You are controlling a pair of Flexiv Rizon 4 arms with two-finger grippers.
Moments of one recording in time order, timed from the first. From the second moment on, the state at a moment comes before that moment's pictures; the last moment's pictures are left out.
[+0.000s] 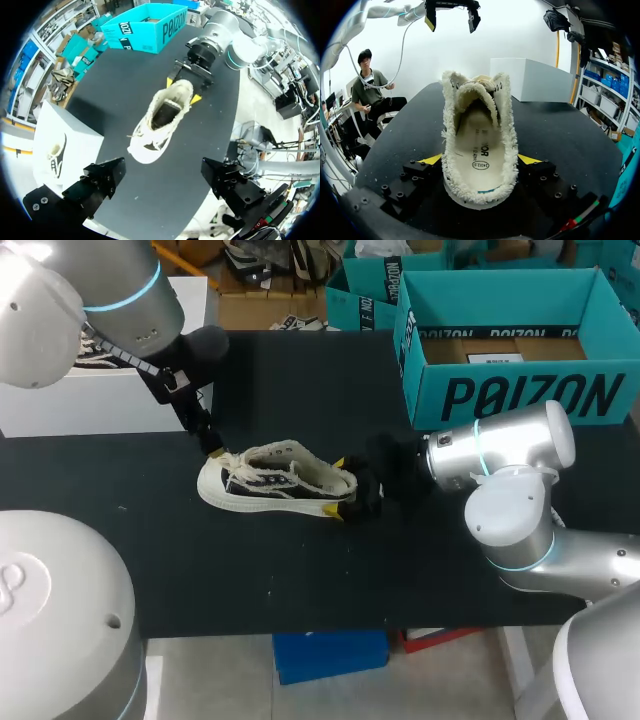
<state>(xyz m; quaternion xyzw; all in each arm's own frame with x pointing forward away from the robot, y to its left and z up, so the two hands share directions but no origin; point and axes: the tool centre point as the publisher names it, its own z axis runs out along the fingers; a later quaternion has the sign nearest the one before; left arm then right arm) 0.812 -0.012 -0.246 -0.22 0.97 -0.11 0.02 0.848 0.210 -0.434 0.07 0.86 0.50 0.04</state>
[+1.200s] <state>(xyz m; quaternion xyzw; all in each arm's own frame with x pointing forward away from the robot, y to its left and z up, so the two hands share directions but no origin) 0.830 -0.041 -0.270 -0.58 0.82 0.03 0.01 0.848 0.210 -0.434 0.07 0.86 0.50 0.04</state>
